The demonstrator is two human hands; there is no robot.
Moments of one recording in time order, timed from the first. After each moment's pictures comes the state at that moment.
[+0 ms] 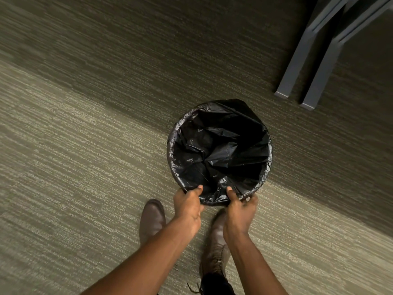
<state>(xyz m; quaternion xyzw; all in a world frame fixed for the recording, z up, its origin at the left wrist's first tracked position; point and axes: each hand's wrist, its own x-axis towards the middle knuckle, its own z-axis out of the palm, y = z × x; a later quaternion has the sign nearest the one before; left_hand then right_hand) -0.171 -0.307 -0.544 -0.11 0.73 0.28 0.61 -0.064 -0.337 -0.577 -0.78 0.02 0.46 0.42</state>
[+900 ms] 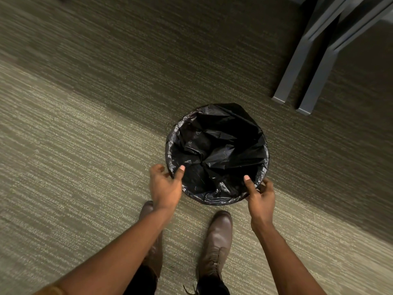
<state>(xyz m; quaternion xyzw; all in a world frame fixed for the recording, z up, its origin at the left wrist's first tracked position) -0.223 -0.282 -0.549 0.23 0.82 0.24 0.46 0.012 -0.314 -0.572 -0.79 -0.16 0.47 0.37</state>
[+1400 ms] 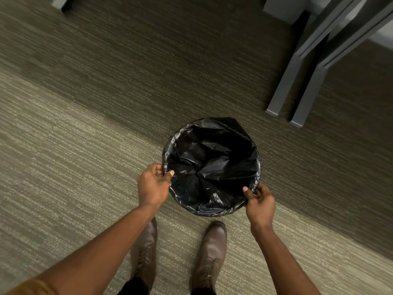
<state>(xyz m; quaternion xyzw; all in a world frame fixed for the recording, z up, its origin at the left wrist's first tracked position) -0.247 -0.254 -0.541 0.34 0.80 0.25 0.43 0.032 -0.298 -0.574 -0.82 -0.24 0.42 0.29</state>
